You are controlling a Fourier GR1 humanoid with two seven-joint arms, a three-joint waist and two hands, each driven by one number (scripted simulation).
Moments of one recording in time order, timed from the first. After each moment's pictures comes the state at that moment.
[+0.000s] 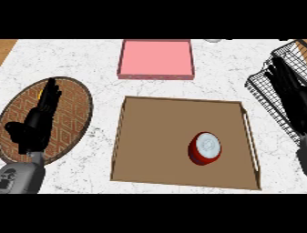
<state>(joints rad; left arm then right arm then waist) -0.17 0.27 -0.01 -1.34 0.09 0.15 -0.12 -0.28 -0.44 0.00 -1.34 -0.28 0.08 -0.09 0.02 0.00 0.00</state>
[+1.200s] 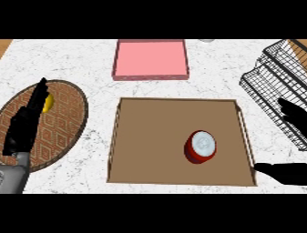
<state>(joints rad) -0.15 0.36 -0.03 -1.42 -0.06 0.18 0.04 0.05 -0.63 0.12 -1.95 -0.03 -0.10 0.55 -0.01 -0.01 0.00</state>
